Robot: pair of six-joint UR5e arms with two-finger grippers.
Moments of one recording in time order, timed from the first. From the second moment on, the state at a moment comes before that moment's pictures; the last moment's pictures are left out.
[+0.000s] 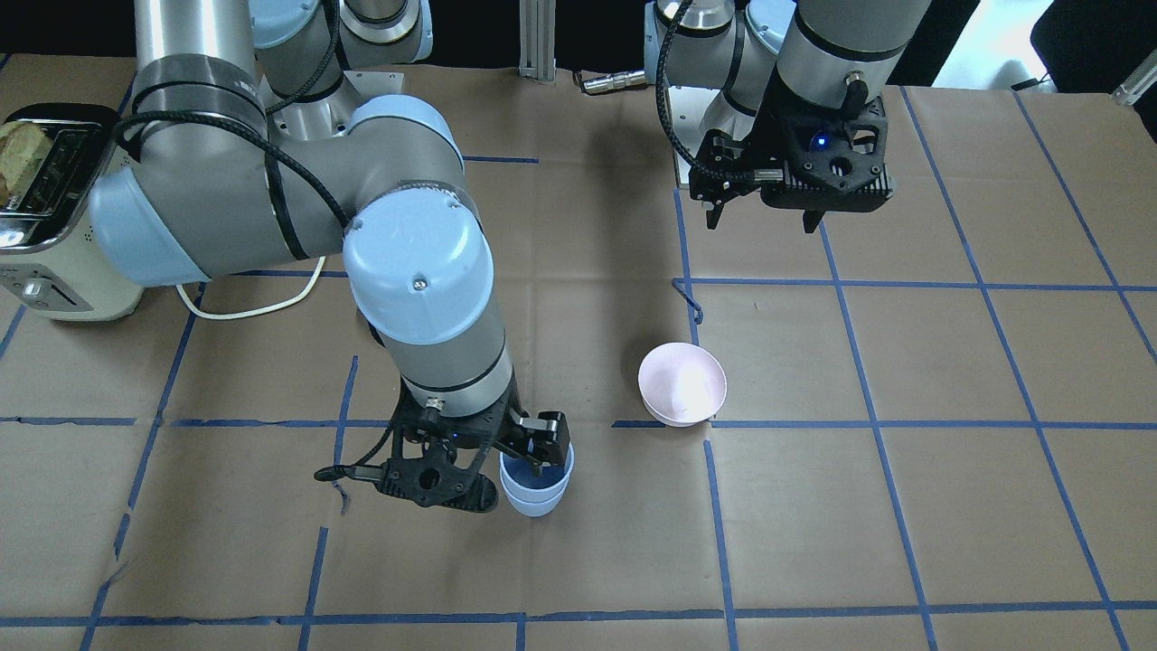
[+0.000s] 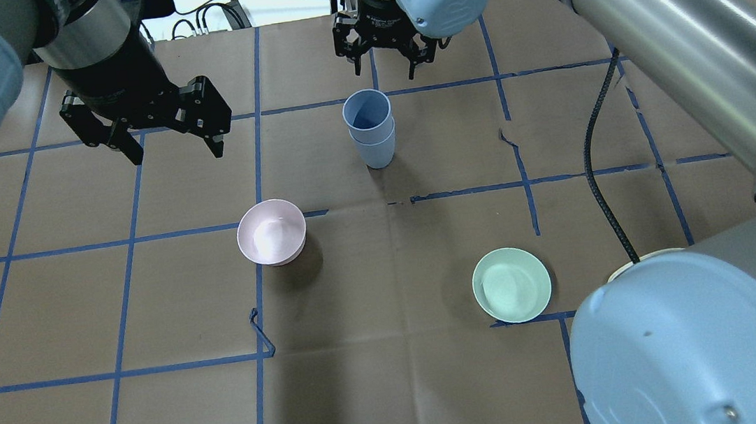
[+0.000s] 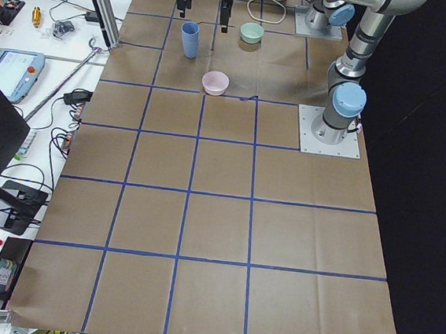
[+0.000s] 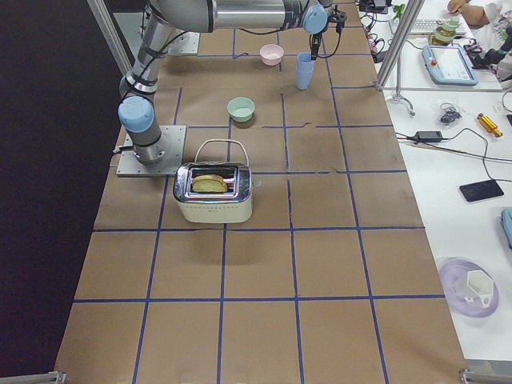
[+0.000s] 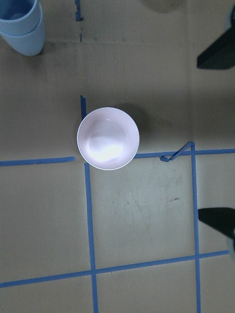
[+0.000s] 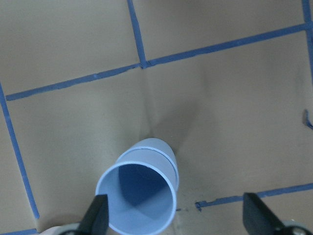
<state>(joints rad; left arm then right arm) -1.64 -1.60 -1.50 -1.65 1.60 -0.02 1.83 -1.03 1.14 -1.76 -1.50 0.48</state>
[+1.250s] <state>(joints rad) -1.64 -1.60 -1.50 -1.65 1.60 -0.02 1.57 -1.52 1.53 -1.50 -1.56 0.17</state>
